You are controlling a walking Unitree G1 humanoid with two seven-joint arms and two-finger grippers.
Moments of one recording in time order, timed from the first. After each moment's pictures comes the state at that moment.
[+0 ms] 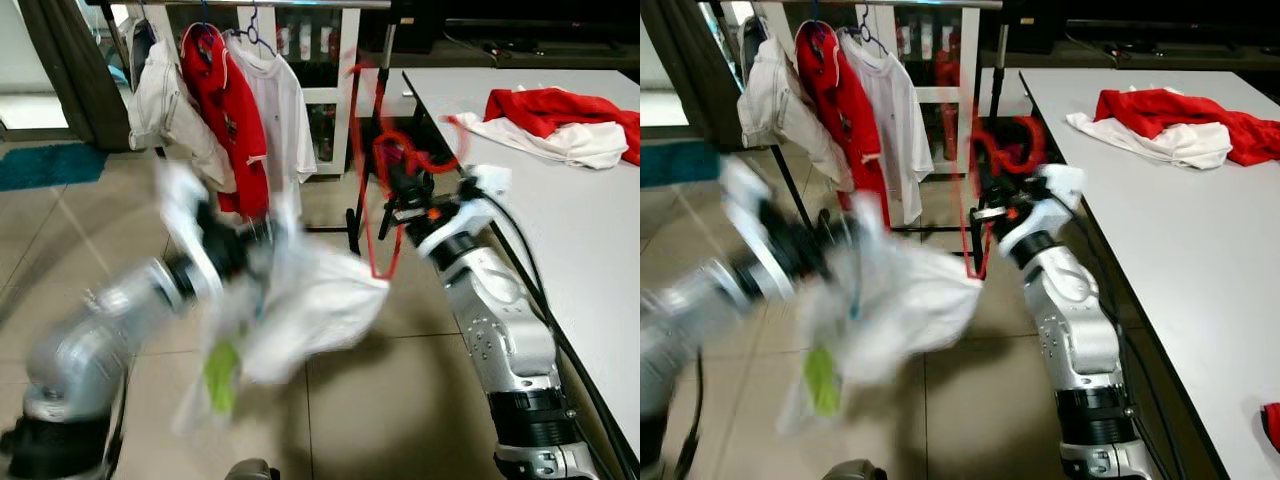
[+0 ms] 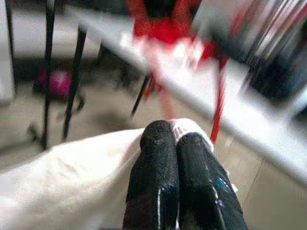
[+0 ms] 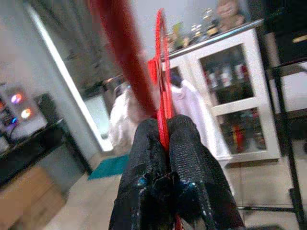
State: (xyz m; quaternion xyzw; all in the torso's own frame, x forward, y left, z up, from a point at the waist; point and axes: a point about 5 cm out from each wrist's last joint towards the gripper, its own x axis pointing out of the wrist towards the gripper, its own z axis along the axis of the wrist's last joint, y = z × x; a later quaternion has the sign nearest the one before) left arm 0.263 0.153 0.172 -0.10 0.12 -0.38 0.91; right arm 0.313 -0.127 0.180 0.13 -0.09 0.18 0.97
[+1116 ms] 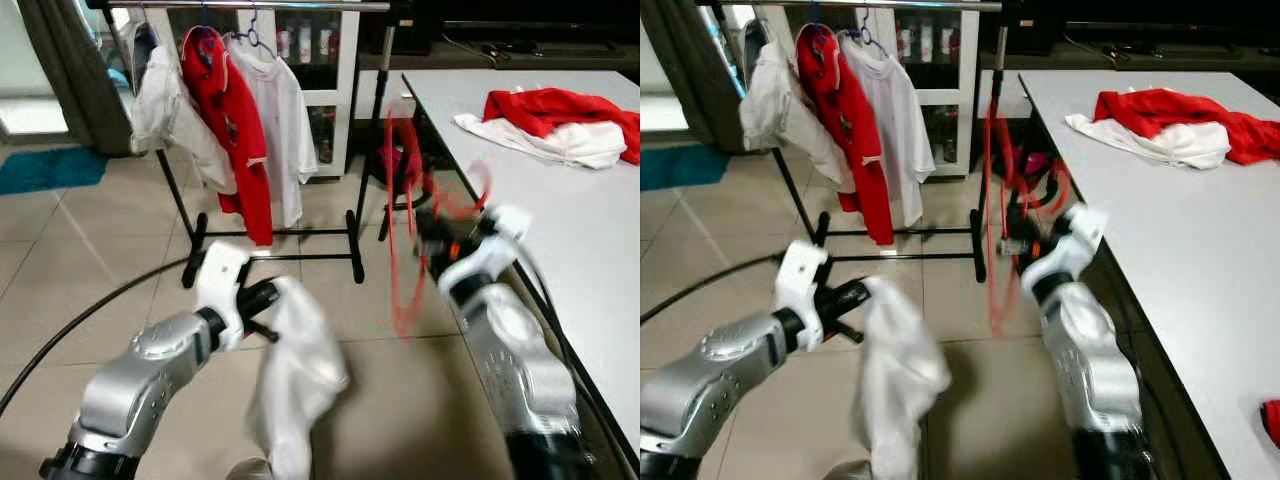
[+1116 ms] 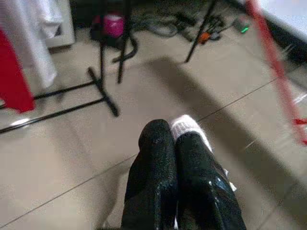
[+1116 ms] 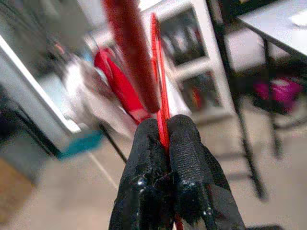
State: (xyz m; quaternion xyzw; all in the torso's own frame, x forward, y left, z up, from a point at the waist) left arm 0.259 0.154 0.107 -0.02 0.20 -0.26 0.95; right arm 0.283 -0.149 0.128 0.08 0.03 0.12 0.99
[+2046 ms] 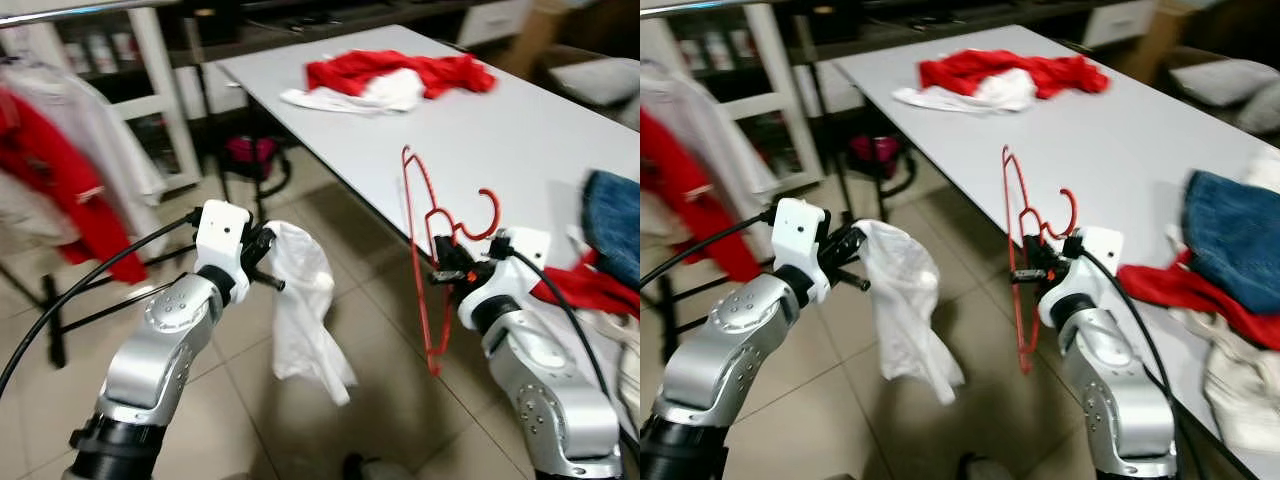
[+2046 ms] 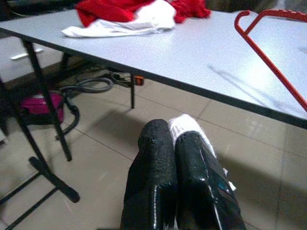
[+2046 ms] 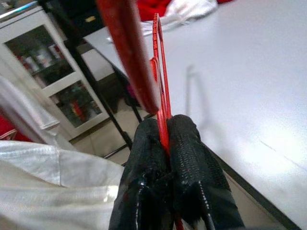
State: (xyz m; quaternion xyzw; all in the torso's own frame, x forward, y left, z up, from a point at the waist) left arm 0.285 0.142 0.147 0.03 0.07 -0.20 0.98; right arm 0.258 -0.158 0.138 0.06 0.08 0.08 0.99
